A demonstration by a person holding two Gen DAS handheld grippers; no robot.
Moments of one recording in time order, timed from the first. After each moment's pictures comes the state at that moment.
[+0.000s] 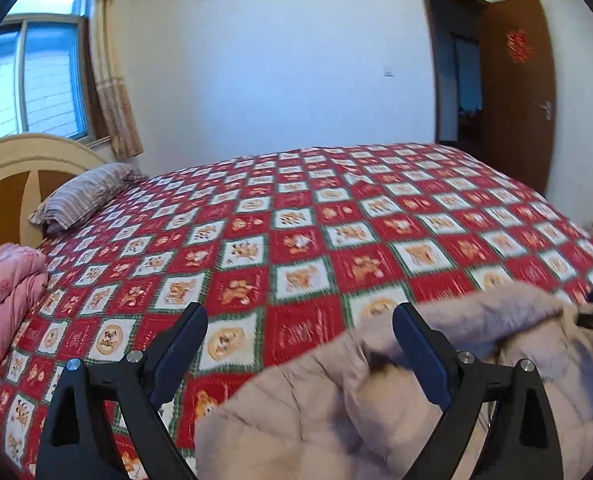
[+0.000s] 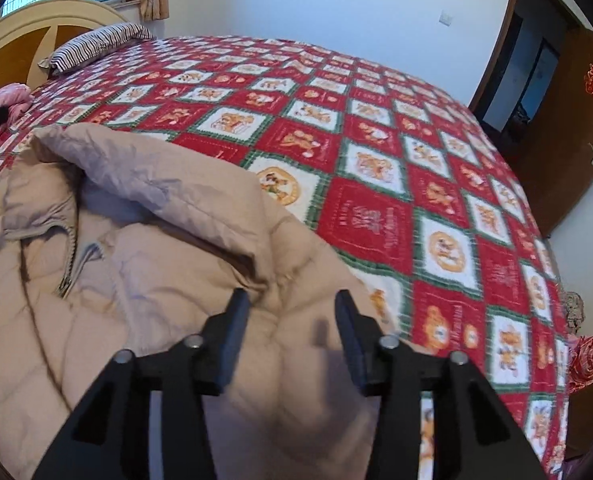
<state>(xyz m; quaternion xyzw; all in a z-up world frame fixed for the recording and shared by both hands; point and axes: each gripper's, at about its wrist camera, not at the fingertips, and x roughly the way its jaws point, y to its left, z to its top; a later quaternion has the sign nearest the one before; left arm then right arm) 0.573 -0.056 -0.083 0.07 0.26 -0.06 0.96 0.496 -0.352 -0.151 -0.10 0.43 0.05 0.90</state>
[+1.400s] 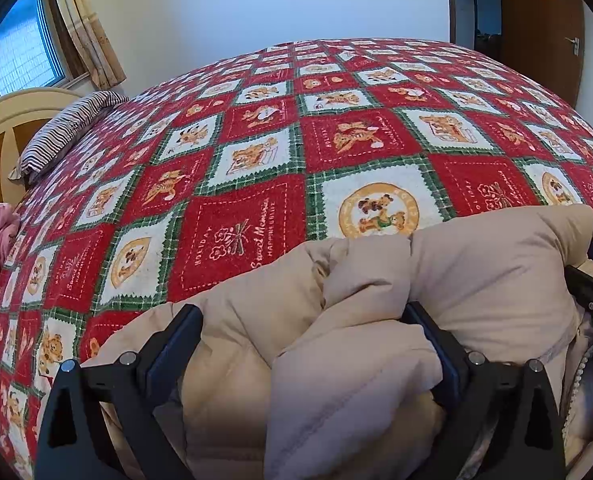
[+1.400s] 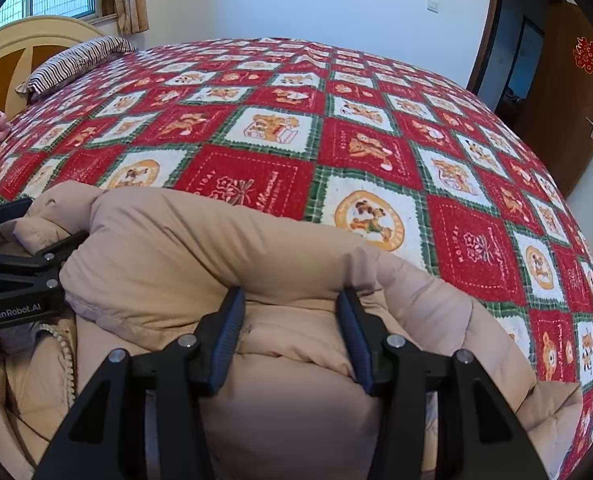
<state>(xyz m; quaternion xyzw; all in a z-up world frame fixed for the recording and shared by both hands) 0.638 -0.116 -0.212 0.11 0.42 -0.04 0.90 0.570 -0.273 -0.206 -0.05 0.43 0.02 0.90</state>
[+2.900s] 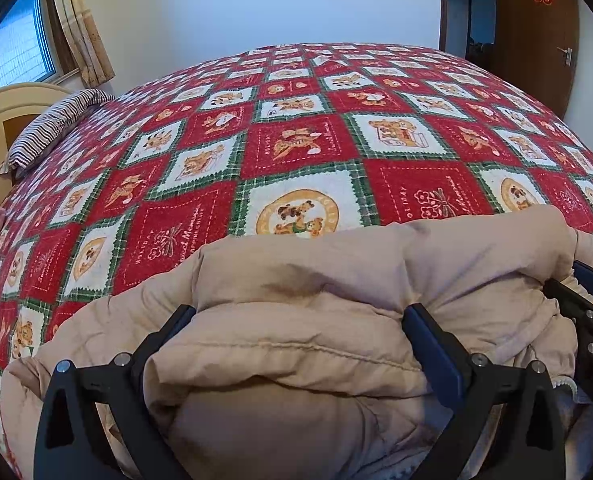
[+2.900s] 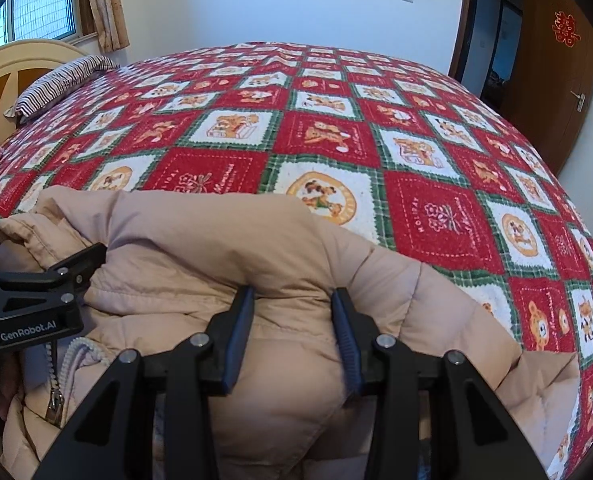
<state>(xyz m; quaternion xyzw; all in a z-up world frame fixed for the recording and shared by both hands) 0.631 -0.159 -0.210 0.08 0.42 -0.06 0.90 0.557 -0.303 -0.207 -0.02 0.43 0.00 0.90</state>
